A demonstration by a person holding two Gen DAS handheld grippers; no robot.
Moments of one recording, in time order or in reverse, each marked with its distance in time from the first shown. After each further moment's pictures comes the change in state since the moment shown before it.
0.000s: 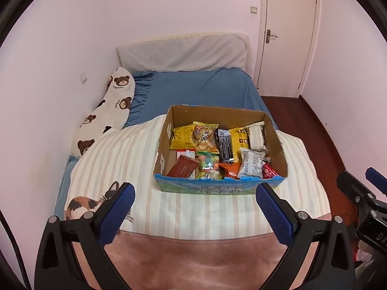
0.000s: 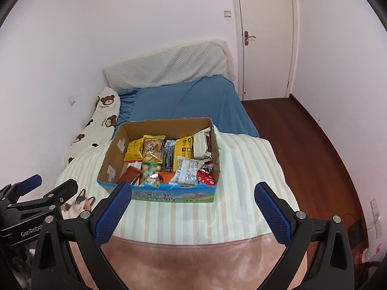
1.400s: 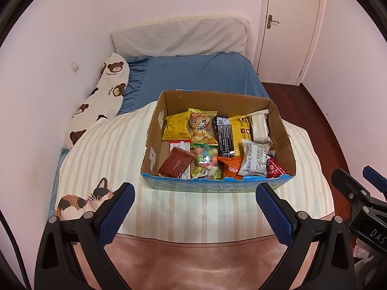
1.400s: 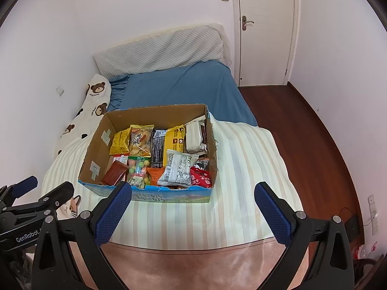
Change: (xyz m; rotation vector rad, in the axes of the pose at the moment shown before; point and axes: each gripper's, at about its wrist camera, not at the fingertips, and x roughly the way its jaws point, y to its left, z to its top) left arm 0.050 -0.007 0.009 -0.001 0.095 -0.020; right arm 0.059 -0.010 0.005 0.023 0.088 -0.044
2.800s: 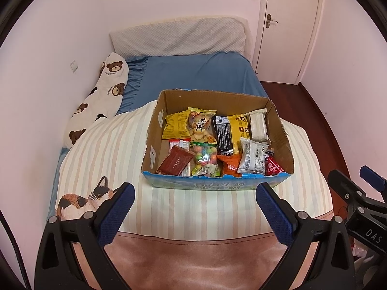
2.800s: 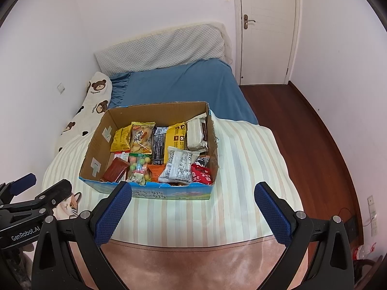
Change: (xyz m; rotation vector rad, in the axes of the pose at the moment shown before) left arm -0.005 0.002 0.000 -0.005 0.007 -0.004; right arm 0.000 0.004 -0.002 -0.018 0.009 0.002
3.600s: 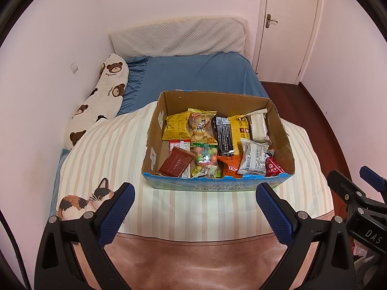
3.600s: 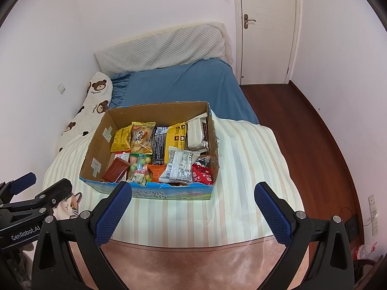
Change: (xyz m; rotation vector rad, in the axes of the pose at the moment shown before) left arm 0.001 0.000 0.000 0.003 -0.001 0.001; right arm -0.002 0.000 0.000 0.007 0.001 0.003
